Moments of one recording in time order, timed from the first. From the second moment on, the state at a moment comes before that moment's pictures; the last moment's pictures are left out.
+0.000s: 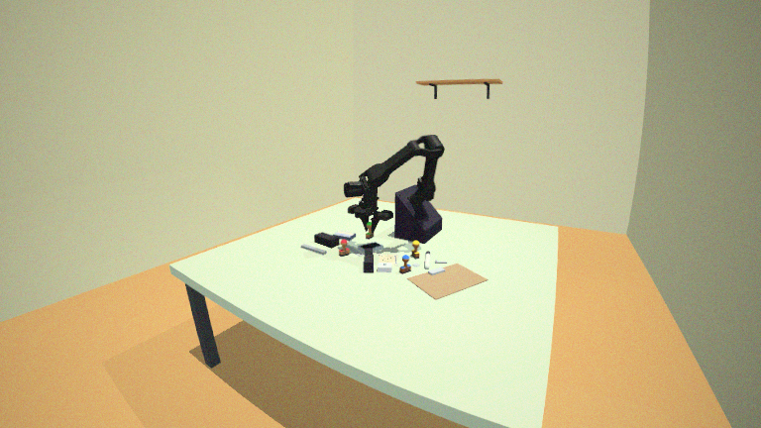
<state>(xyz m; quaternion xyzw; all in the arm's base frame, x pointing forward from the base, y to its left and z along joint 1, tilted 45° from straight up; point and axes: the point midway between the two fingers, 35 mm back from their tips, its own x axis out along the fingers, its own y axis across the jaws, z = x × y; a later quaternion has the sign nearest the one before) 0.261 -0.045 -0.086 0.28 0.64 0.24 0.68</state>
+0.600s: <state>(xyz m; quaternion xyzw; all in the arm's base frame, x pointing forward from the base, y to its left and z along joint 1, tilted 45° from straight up) 0.262 -0.037 -0.095 0.28 0.64 0.24 0.68</state>
